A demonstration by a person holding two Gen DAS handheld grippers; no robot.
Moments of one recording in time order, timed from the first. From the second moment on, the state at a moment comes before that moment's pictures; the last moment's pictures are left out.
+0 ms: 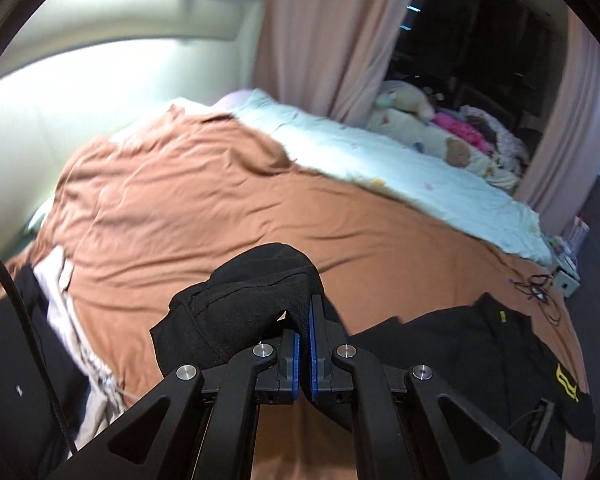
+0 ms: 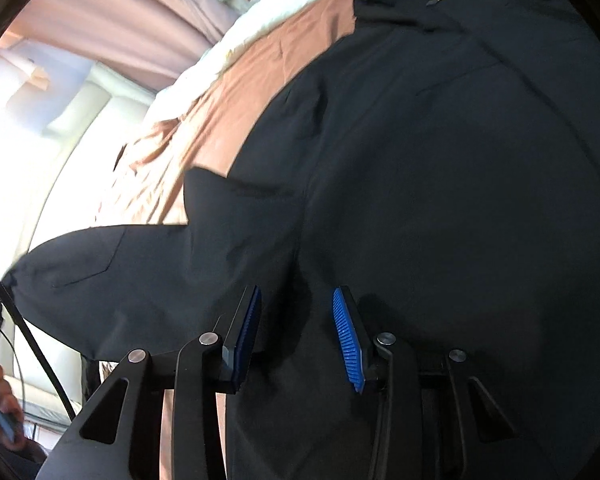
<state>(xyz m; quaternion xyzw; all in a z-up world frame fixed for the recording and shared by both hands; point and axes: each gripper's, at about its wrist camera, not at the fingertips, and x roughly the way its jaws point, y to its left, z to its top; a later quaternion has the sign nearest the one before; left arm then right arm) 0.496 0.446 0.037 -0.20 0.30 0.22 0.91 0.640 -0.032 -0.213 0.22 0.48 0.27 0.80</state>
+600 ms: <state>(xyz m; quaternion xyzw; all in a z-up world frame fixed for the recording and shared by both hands) 0.592 0.237 0.161 -0.11 0.27 0.04 0.96 0.574 -0.159 -0.175 0.28 0.40 0.17 0.86</state>
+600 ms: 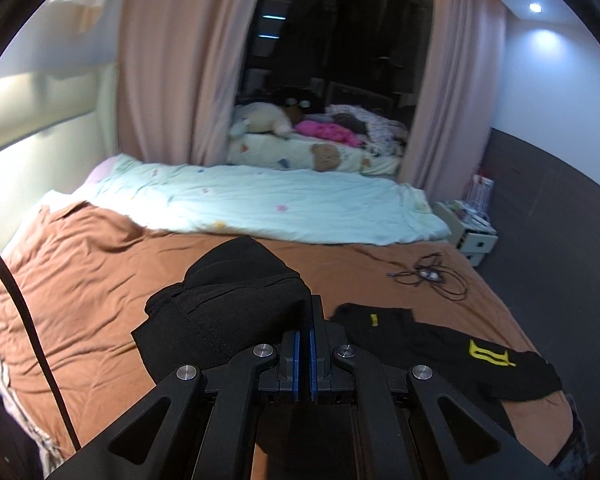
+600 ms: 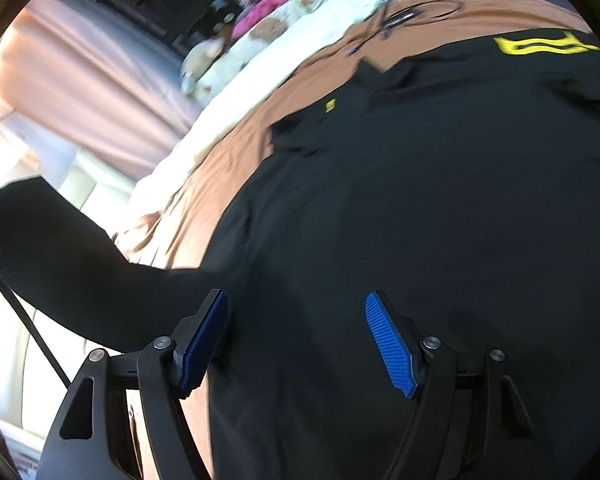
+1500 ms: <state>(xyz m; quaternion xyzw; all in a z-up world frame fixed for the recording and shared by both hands) 0.708 0.012 0.009 -0.05 0.44 -0.22 0.87 0.560 -0.218 -0.170 0.37 0.39 0.05 0.84</state>
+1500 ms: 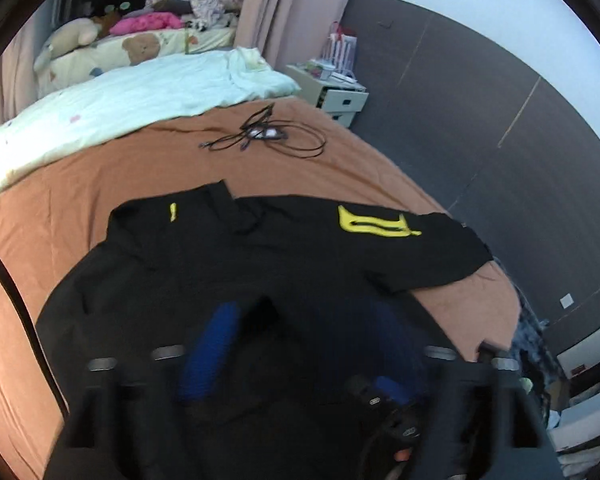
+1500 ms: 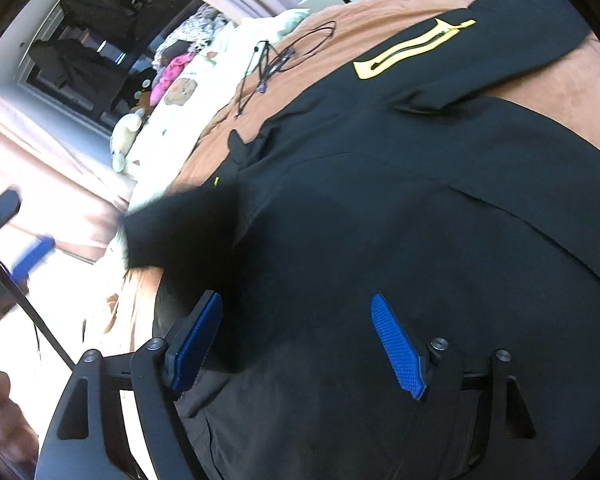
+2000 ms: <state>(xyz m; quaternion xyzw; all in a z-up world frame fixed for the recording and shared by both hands) 0.643 0.156 -0.078 -0.04 0.50 -0.06 0.86 0.589 -0.174 -0.158 0.28 0.42 0.11 0.86</state>
